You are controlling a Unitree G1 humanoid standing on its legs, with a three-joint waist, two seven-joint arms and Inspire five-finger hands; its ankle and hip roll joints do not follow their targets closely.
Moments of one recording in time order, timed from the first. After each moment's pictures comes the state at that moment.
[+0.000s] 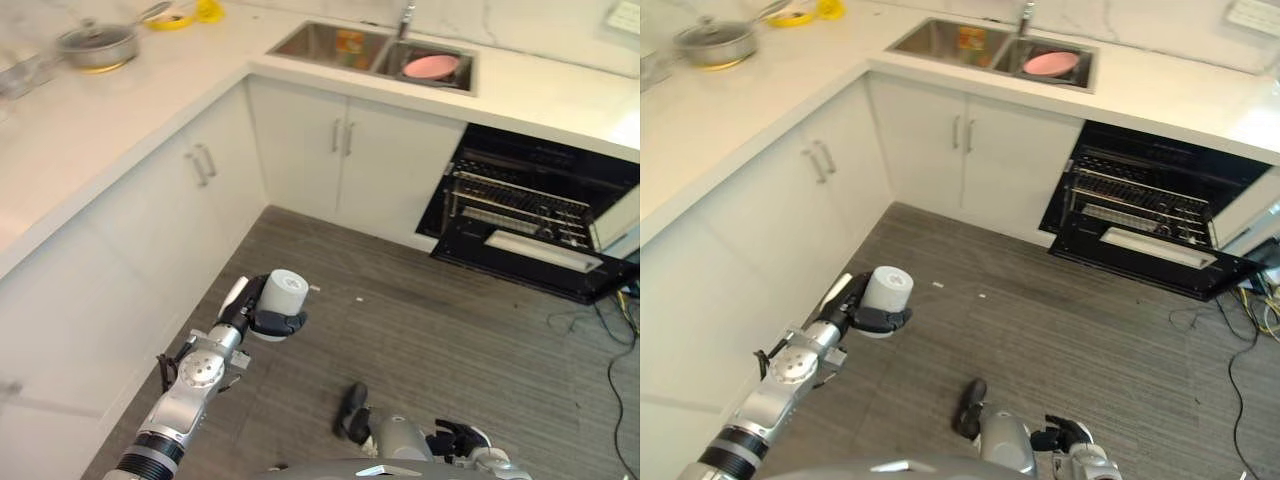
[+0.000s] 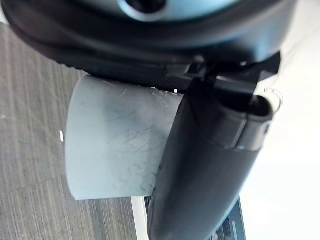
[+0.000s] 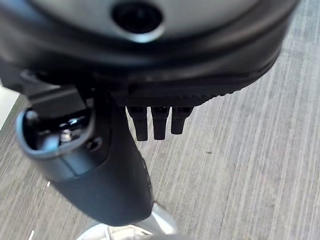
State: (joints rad) left arm 0.03 0.46 -0.26 0.18 -0.14 -0.01 -0.02; right arm -0.02 -0.24 0.12 1.24 0.23 0.01 0.01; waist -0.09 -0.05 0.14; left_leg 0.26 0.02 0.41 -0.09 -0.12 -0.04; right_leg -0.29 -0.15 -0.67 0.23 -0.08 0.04
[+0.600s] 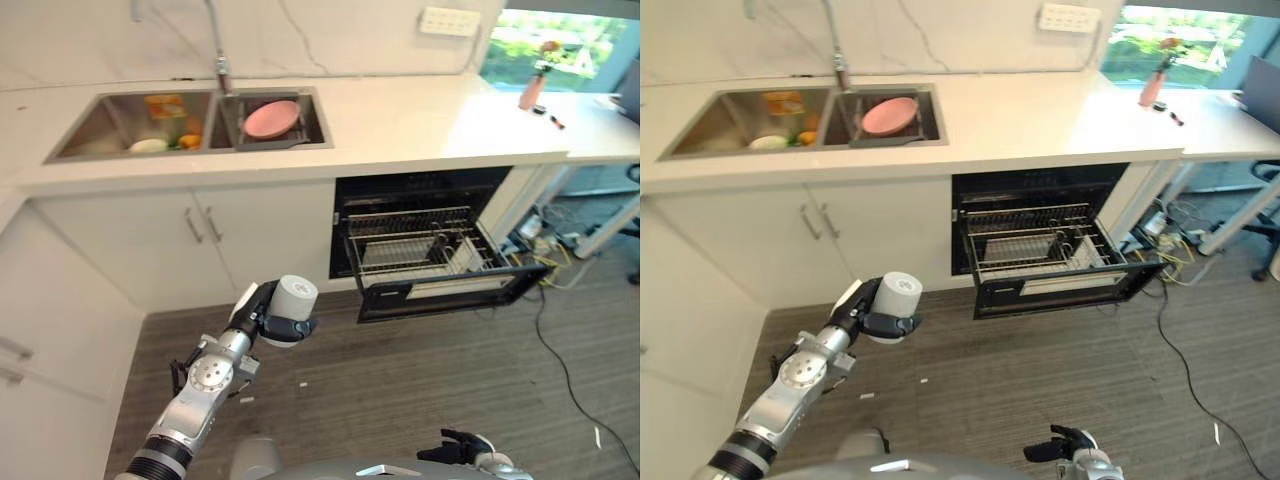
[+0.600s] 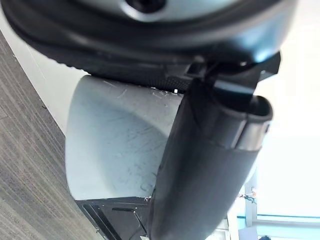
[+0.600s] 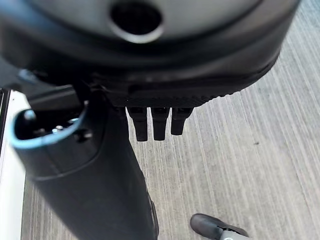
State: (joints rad) left arm 0.03 0.43 -0.31 0.22 -0.17 -0.01 -0.01; right arm -0.01 -0.25 0.17 1.31 0.24 0.00 -0.02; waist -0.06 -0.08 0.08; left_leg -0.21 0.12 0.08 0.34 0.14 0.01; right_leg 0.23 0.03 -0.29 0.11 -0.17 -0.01
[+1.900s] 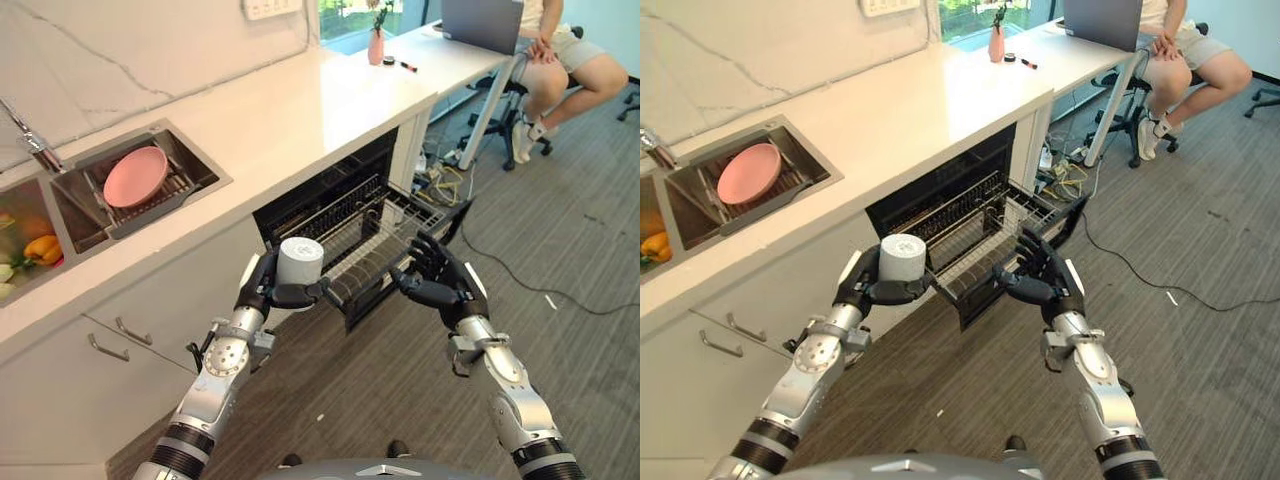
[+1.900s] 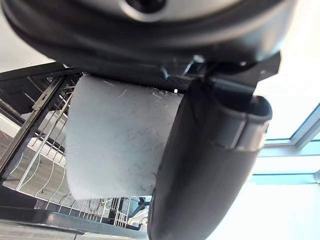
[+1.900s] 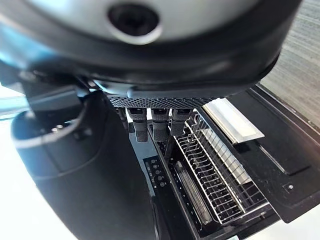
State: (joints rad) left arm -0.01 0.32 -0.25 0.11 -0.24 -0.08 0.10; right arm 0.05 -0.35 0.14 0.10 0.55 -0.10 0.01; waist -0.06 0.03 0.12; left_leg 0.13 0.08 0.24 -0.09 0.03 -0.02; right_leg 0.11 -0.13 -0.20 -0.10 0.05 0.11
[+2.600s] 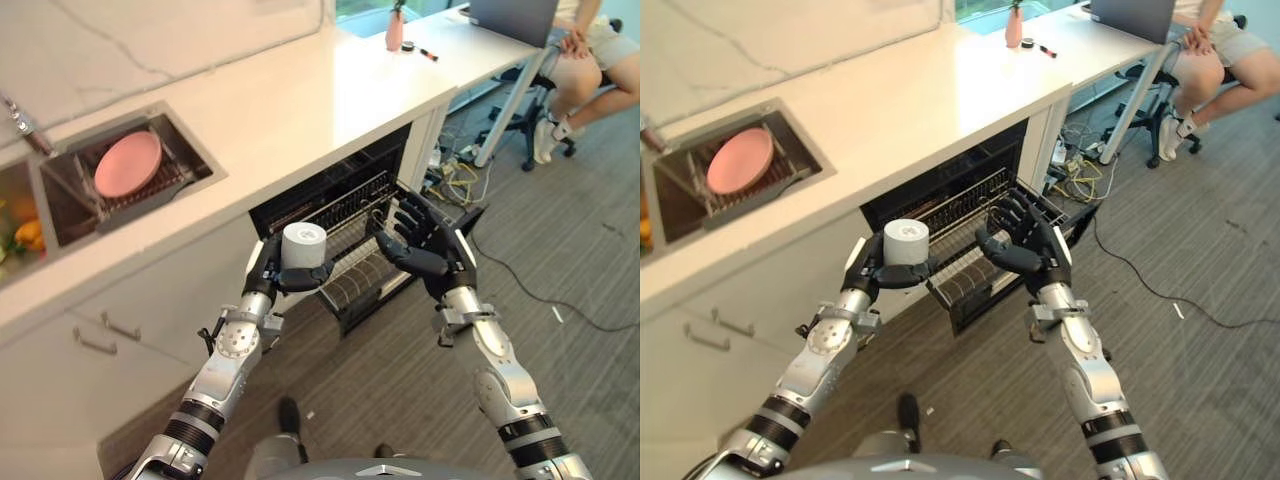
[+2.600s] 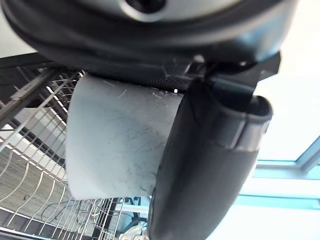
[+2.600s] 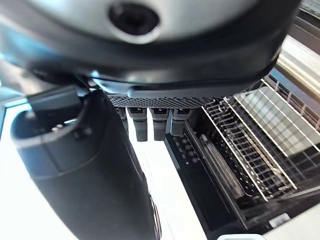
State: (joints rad) left arm -0.13 0.32 -0.31 0.20 -0.30 -0.11 0.17; right arm -0.02 -0.31 0.17 0.00 0.63 -0.12 -0.03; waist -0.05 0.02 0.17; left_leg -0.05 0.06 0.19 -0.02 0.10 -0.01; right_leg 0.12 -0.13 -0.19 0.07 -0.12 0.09
